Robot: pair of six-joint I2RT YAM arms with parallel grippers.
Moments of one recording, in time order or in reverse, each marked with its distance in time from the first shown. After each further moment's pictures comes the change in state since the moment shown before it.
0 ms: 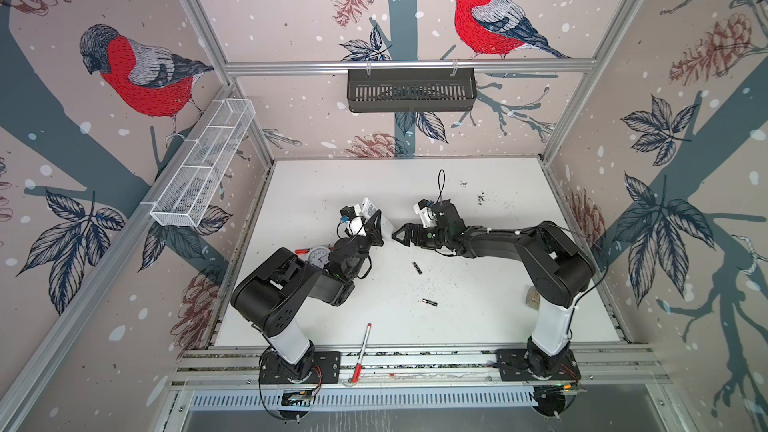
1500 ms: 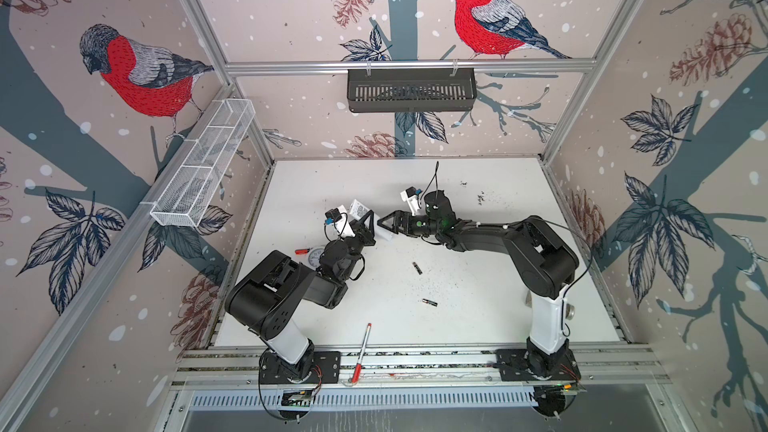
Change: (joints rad) left arm 0.060 -0.034 -0.047 0.024 0.048 -0.244; right arm 0.041 0.114 0.175 0.126 -0.085 0.061
